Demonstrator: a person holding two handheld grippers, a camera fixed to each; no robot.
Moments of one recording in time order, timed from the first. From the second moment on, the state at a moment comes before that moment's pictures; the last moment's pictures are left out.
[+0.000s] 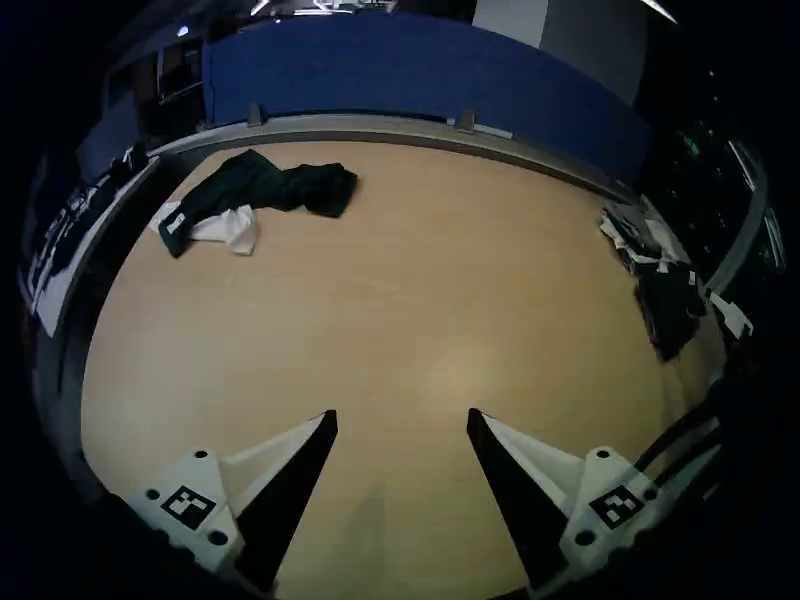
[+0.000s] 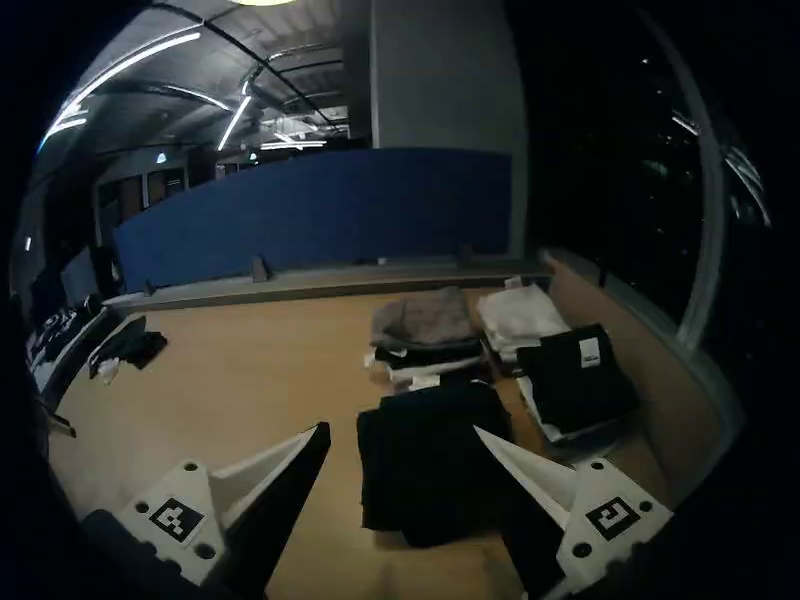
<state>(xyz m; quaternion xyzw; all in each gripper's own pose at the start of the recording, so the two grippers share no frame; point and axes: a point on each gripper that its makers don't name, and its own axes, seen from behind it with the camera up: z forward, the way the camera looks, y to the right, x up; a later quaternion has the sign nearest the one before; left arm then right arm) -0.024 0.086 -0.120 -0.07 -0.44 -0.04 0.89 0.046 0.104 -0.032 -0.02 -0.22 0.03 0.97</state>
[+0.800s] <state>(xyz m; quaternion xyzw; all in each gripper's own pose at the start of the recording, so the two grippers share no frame) 0.107 0.088 -0.053 -0.10 -0.17 -0.06 0.98 0.162 0.001 -0.057 0.02 -0.04 0.03 1.00</state>
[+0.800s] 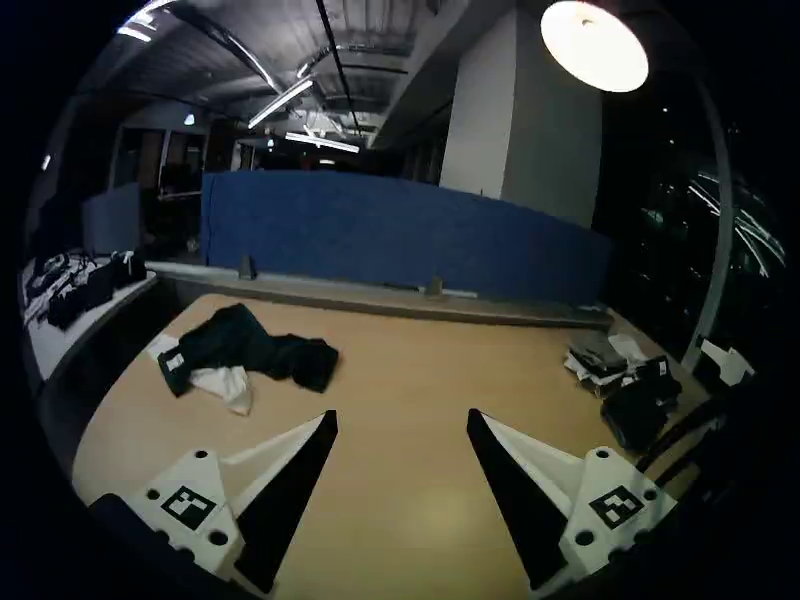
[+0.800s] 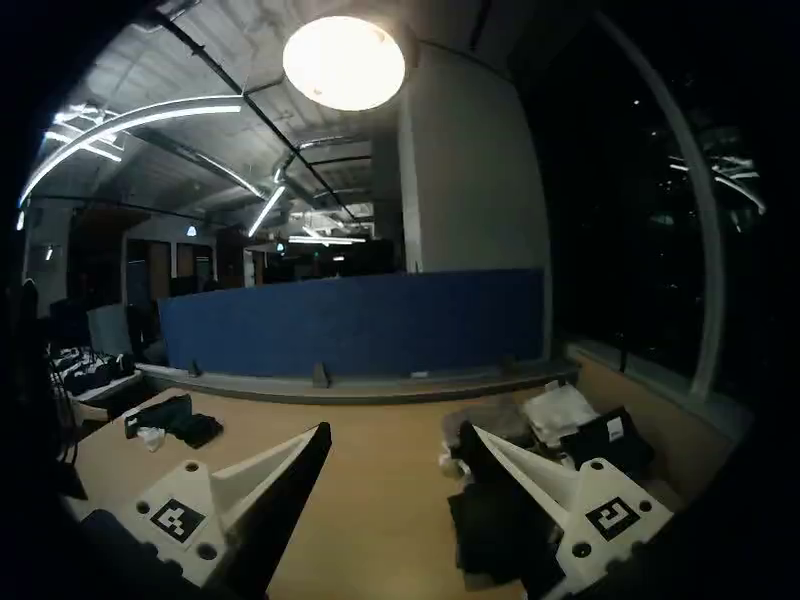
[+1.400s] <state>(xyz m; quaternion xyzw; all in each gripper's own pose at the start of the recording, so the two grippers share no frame) 0.174 0.036 -0.043 -0.04 -0.04 -0.04 1.00 0.173 0.001 -0.051 0.00 -0.02 0.01 1.00</state>
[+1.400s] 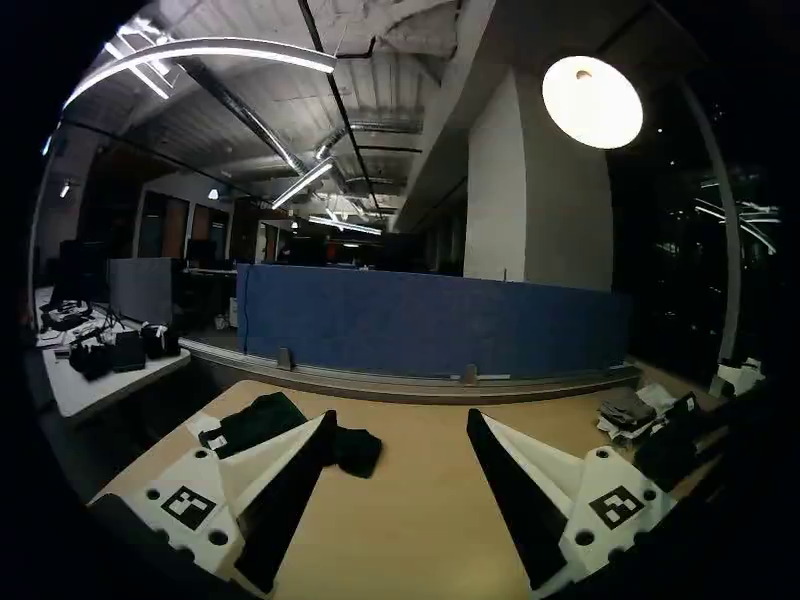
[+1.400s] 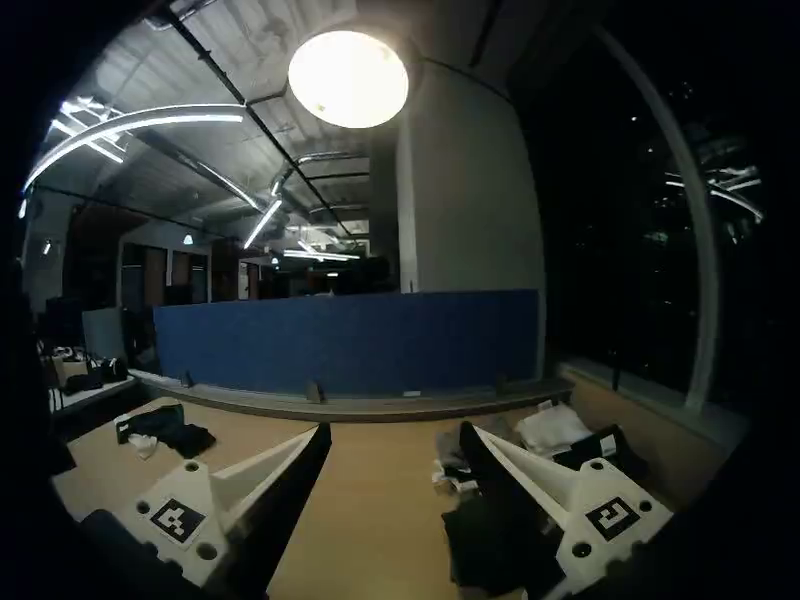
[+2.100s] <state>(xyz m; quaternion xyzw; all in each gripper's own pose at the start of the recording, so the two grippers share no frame) 0.139 0.032 -0.028 -0.03 0.00 0.00 1.00 0.154 -0.017 -0.031 0.01 -0.05 0.00 1.00</state>
